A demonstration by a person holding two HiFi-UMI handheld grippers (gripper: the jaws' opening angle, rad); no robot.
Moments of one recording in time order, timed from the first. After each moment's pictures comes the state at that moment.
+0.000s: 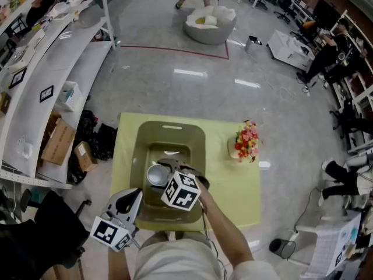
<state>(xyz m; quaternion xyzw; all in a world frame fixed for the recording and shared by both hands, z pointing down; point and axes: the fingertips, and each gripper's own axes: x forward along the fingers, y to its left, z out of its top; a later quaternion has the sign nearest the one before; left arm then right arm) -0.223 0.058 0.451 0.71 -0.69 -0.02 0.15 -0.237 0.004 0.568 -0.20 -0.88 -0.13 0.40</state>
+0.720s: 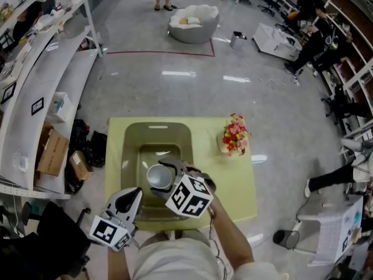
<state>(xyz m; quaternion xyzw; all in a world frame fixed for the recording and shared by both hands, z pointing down) -0.197 0.037 0.439 0.74 -0.65 -0.01 0.14 -0.199 -0.013 0.493 -0.14 -0.92 -0.11 0.36</state>
